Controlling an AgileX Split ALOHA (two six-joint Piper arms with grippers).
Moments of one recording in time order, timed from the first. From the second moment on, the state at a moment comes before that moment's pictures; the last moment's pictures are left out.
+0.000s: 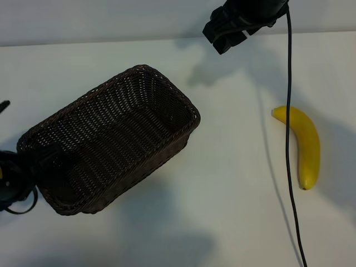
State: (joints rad) left arm -0.30 1.13 -0.48 0.19 0.51 -0.99; right arm 0.37 1.90 -1.91 0.10 1.22 -0.17
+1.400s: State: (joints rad) left arm -0.28 1.41 -0.46 0.15 0.20 -0.92; right arm 0.37 1.90 -1.91 0.10 1.22 -0.17
